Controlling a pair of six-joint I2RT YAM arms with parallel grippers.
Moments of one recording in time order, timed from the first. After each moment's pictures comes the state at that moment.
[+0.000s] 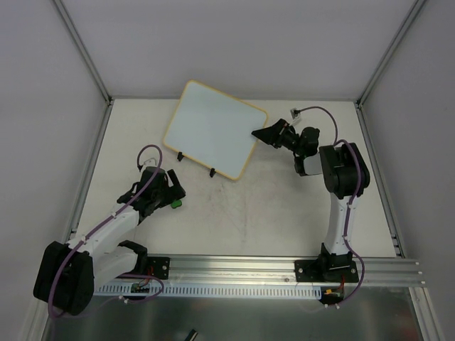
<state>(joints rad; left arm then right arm) -0.34 1.02 0.44 -0.28 -0.13 -0.73 0.18 2.15 1.03 1.18 -0.76 0.96</state>
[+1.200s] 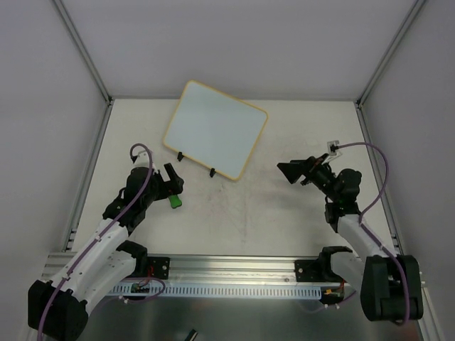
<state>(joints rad) -0.34 0.75 0.48 -0.29 -0.13 -0.54 0.07 1.04 0.30 0.77 -0.66 0.68</state>
